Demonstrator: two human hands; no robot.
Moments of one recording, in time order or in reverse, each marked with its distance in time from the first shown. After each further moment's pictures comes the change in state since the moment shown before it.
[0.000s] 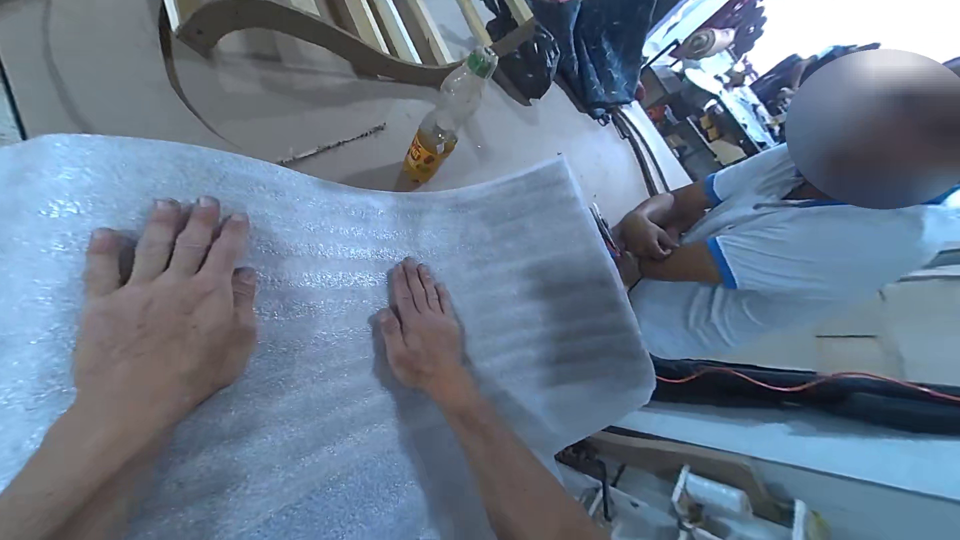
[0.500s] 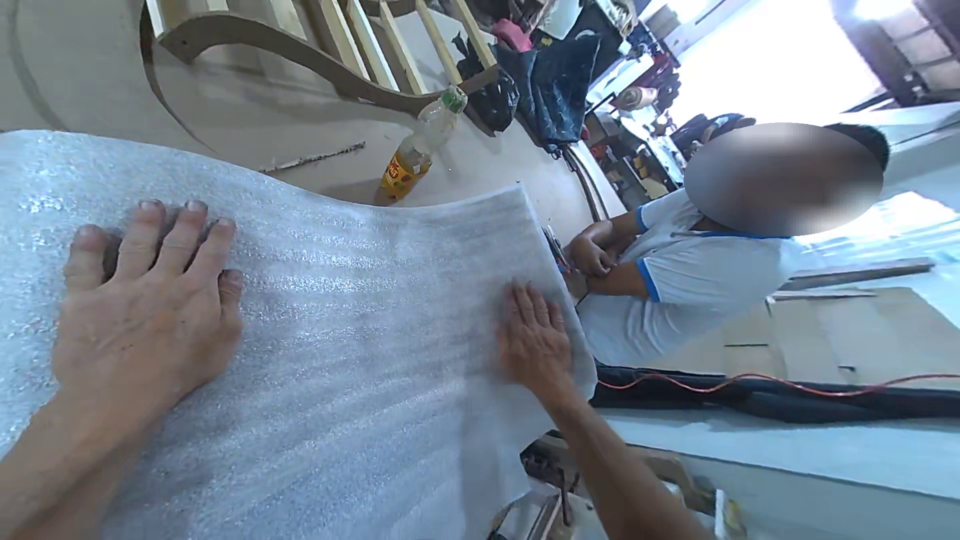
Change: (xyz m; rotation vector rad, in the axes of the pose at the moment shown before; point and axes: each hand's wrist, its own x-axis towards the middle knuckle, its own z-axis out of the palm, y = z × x) left_hand -0.001 -0.002 0.003 -0.045 0.032 -0.015; right_hand -0.055 0.156 -0.118 -0.634 -0.023 0.093
